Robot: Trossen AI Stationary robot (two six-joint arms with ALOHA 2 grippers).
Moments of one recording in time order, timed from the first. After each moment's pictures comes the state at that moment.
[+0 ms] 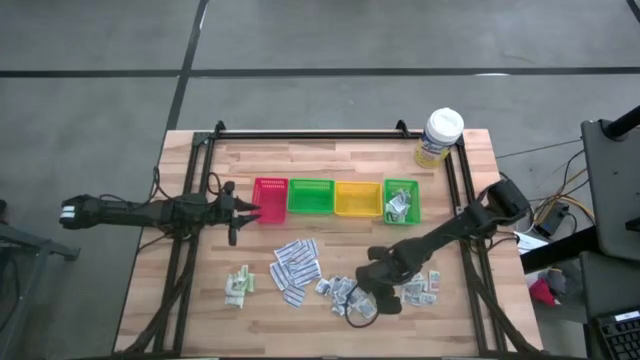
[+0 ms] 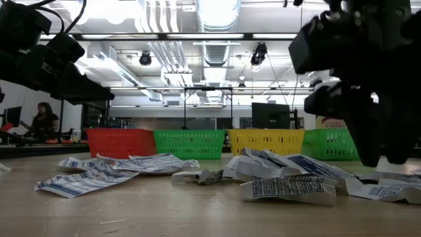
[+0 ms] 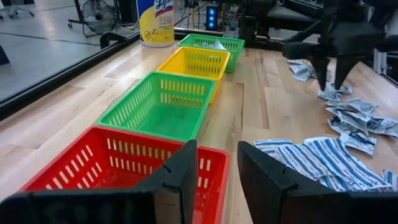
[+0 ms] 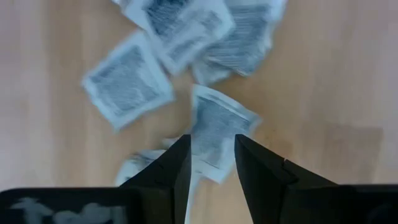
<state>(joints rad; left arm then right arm) 0.02 0.34 0.01 0.04 -0.16 -0.10 0.44 1.80 1.07 -0.56 -0.11 0.44</state>
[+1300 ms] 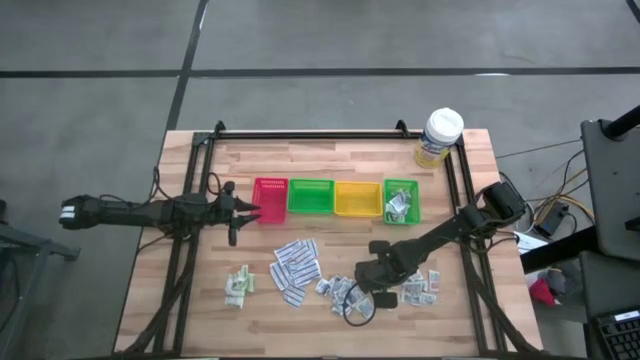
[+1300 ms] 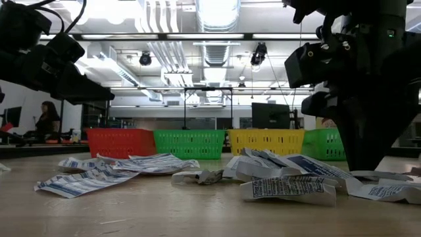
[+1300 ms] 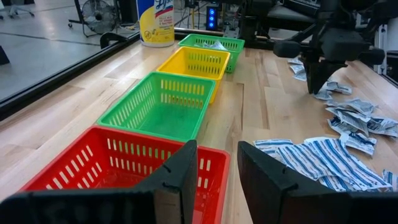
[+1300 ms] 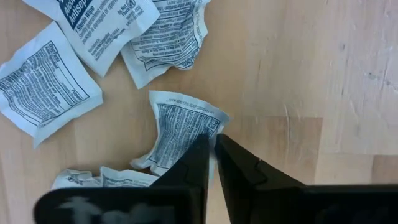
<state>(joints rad) 0.02 0.34 0.01 0.04 -0.16 -0.10 0.43 1.86 1.07 -0.63 0.03 0.44</state>
